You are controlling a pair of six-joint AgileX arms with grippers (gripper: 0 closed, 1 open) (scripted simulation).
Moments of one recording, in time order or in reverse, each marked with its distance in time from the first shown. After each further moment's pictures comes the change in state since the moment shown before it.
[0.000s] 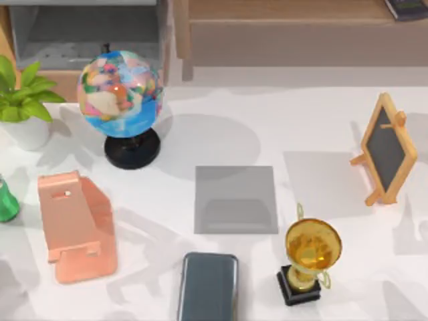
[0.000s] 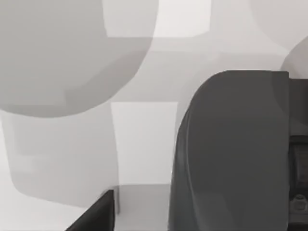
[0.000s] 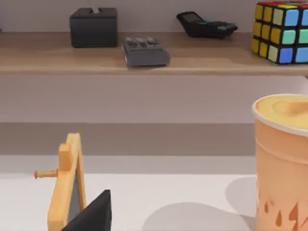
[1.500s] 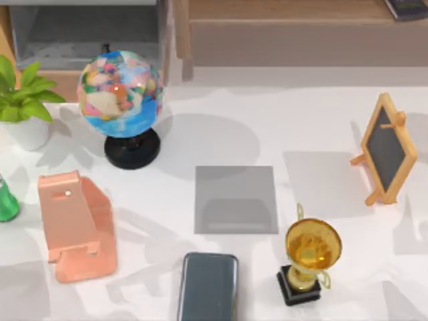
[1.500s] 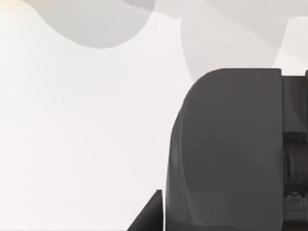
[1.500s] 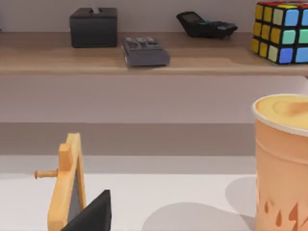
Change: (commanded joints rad) left arm -0.006 -0.210 0.296 -0.486 0.011 -0.007; right arm 0.000 0.000 0.000 0.000 0.000 0.000
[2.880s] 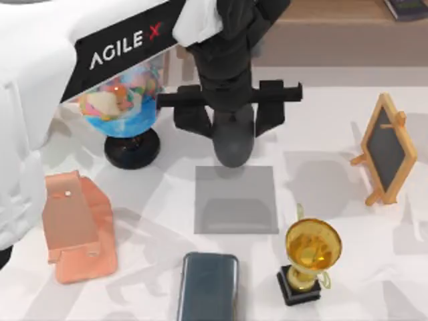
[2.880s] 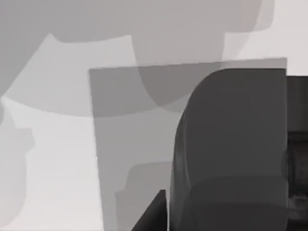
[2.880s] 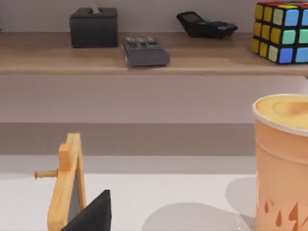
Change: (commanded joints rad) left arm -1.224 0.795 1.012 -0.048 -0.006 -0.961; right arm 0.000 0.000 0.000 0.000 0.000 0.000
